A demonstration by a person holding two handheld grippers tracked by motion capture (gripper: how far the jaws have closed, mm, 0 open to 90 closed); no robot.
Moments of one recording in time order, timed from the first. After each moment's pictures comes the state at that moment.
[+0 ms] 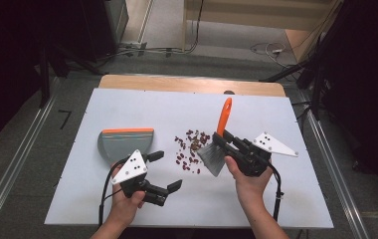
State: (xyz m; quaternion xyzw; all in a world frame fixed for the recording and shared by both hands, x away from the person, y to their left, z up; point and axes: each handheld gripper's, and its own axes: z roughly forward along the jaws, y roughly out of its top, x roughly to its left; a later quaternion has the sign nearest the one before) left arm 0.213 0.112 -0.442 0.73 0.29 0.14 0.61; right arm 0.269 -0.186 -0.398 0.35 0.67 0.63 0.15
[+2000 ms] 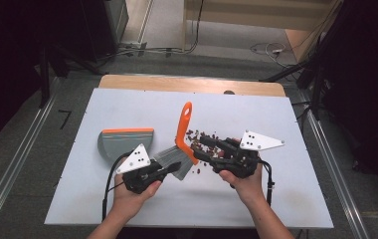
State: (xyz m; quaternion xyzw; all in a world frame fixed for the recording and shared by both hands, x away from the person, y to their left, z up) left arm 0.229 0.119 -0.439 0.75 0.28 0.11 0.59; right arm 0.280 -0.171 -0.396 0.18 0.73 0.66 0.02
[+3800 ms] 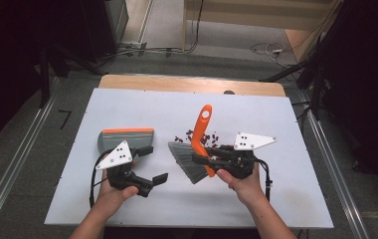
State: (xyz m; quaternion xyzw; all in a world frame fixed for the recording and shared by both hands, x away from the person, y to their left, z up) left arm 0.230 0.159 -0.439 0.73 0.30 0.12 0.60; right arm 0.285 -0.171 -0.406 0.18 0.77 0.61 -0.01
